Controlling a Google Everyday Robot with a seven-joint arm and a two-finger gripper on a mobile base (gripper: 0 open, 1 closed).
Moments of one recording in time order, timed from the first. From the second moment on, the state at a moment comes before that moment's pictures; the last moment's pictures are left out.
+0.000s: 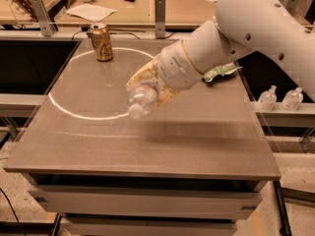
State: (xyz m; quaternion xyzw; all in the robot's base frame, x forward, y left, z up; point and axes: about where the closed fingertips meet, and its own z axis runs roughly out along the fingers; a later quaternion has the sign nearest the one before) arm 0.525 0.020 0.908 -0.90 0.16 0.01 0.41
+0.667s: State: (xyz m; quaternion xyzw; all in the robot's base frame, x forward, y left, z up) arm 0.521 0.020 0.874 -0.94 0.13 0.01 0.32
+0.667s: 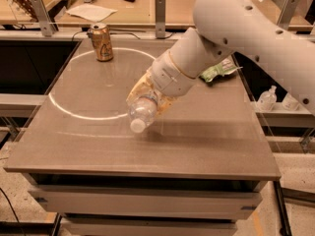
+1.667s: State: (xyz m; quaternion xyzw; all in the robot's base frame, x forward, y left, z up) arm 0.516 0.005 0.836 -0.98 0.10 -0.04 0.17
